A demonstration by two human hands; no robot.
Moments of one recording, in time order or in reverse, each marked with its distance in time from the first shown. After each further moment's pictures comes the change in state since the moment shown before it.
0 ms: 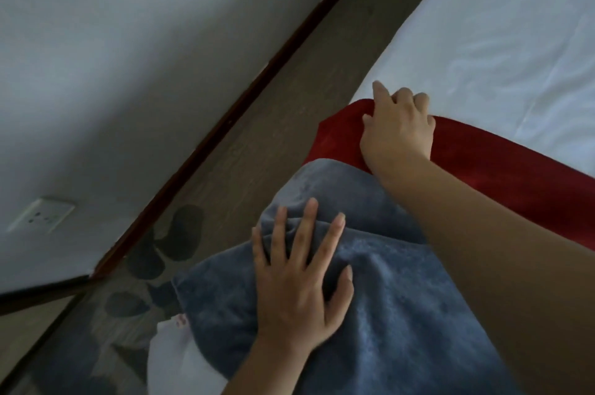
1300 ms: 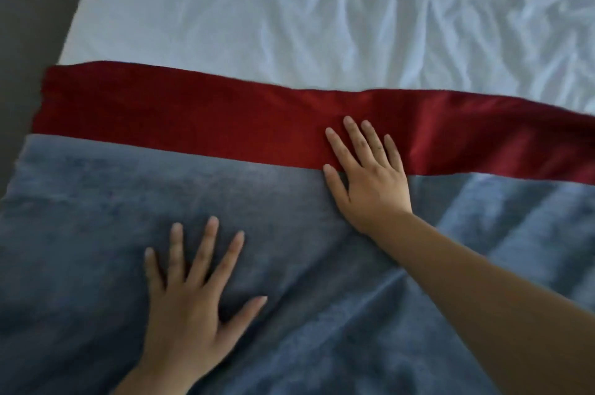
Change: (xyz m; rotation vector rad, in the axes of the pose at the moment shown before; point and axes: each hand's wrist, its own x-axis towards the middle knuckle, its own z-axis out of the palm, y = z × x) left_hand -0.088 0.216 0.054 0.248 -0.317 0.423; right_hand -0.225 0.441 0.021 0.025 0.064 0.092
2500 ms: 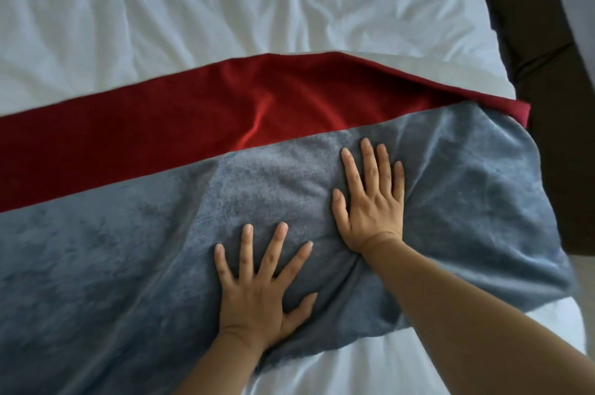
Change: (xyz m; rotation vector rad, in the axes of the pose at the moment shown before) left_hand 0.050 0.366 0.099 0.217 -0.141 0.397; right_hand -0.204 0.314 0.018 0.022 0.055 0.424
